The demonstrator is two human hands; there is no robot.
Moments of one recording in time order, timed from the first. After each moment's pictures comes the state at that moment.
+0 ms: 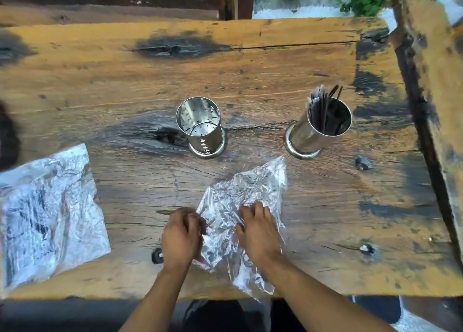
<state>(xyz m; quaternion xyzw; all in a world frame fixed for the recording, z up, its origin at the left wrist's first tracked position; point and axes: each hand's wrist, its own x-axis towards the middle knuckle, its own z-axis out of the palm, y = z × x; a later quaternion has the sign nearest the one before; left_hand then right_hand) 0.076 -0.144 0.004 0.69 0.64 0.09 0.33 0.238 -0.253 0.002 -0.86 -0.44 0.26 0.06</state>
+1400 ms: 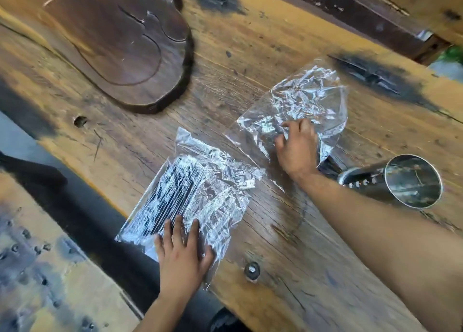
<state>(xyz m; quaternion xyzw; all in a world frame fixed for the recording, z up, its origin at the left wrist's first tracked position) -0.149 -0.133 -0.026 0.65 0.74 -0.06 0.13 0.121 0.107 0.018 -0.75 -0.63 0.17 0.15</state>
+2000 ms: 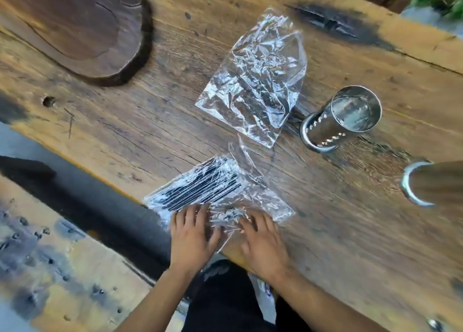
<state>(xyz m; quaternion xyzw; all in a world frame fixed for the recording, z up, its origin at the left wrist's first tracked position) -0.094 -0.192 0.003 0.73 0.66 -0.02 0.17 0.100 -0.220 0.009 -0.64 -0.68 0.34 -0.04</state>
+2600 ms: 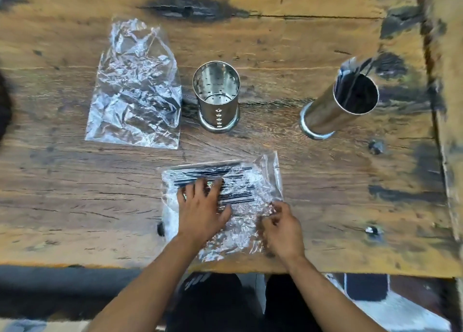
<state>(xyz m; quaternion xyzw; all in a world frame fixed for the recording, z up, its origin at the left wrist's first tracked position) 0.081 -0.152 0.002 0.88 0.44 -0.10 0.16 0.230 -0.298 0.024 -0.88 -0.16 0.39 0.24</state>
